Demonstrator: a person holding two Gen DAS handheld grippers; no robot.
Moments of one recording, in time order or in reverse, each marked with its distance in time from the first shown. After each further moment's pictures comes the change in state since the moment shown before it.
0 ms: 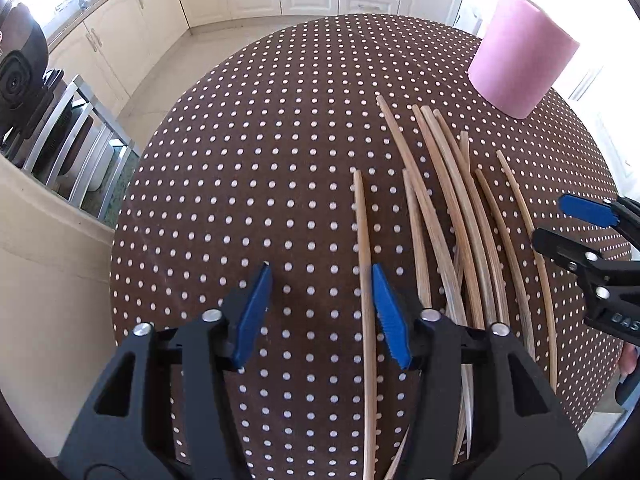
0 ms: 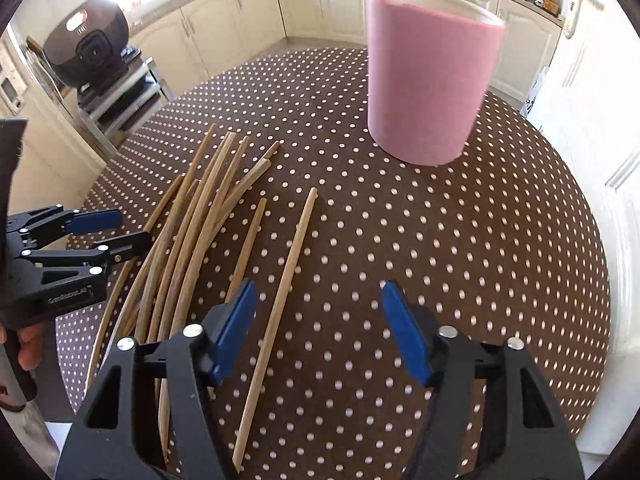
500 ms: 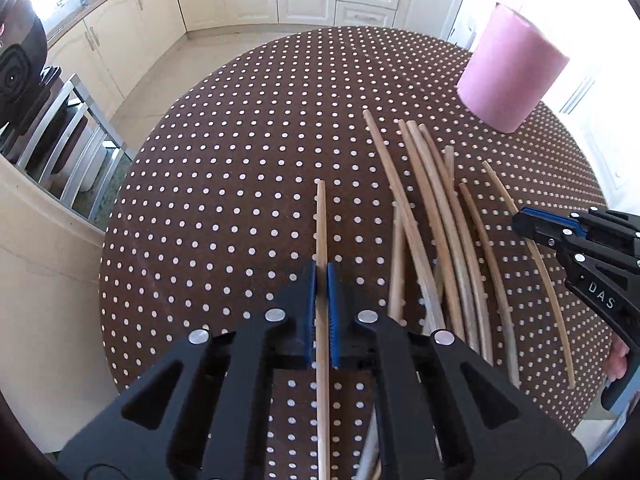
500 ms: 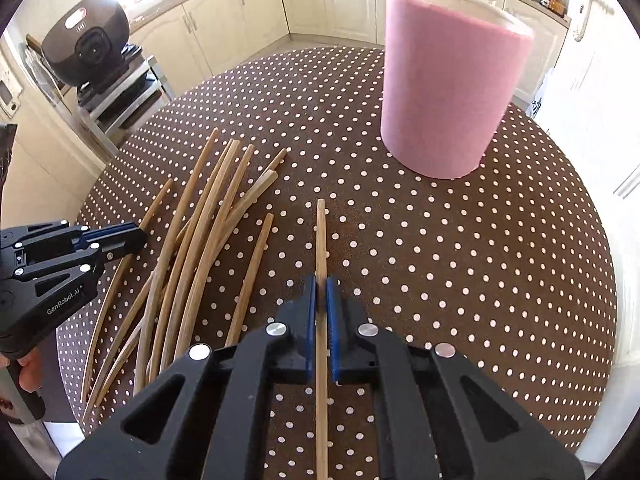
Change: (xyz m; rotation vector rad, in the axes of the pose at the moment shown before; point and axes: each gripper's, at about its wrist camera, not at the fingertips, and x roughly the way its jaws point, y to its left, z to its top) left arm -0.006 -0.008 -0.006 -0.036 -0.047 -0.053; right arm -0.005 -0.006 -0.001 0.019 -0.034 0.034
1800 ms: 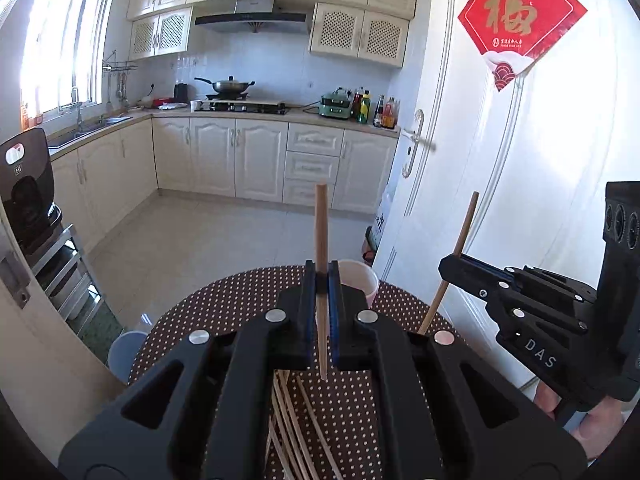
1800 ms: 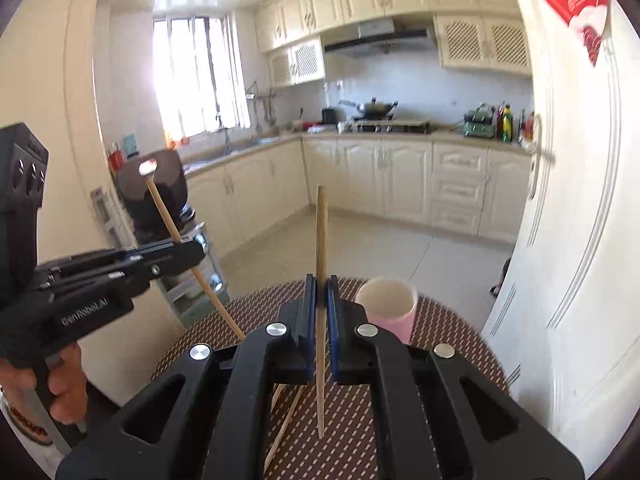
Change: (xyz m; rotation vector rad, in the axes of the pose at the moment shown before) left arm -0.224 -0.089 0.036 0.042 -0.641 -0.154; right arm -0.212 -0.010 0.008 -0.046 -0.663 0.041
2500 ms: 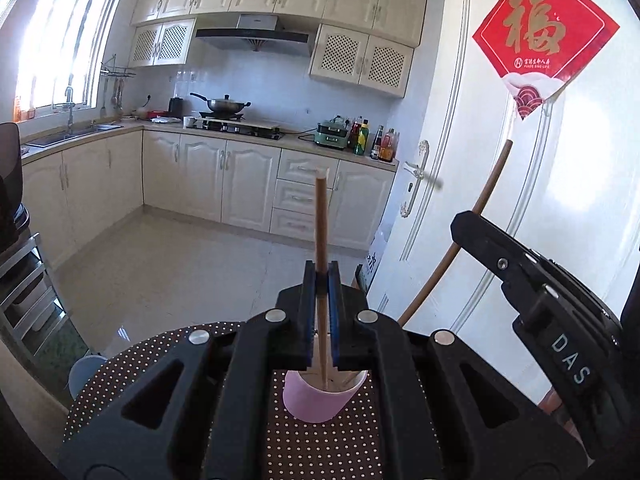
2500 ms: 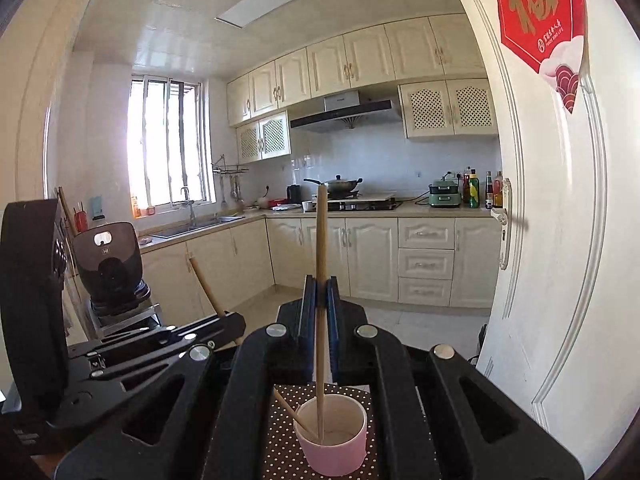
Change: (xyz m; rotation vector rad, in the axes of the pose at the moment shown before) left arm 0.109 -0.014 0.017 -0.051 -0.095 -0.025; right arm 0.049 -0.049 0.024 0.011 -0.245 -0.104
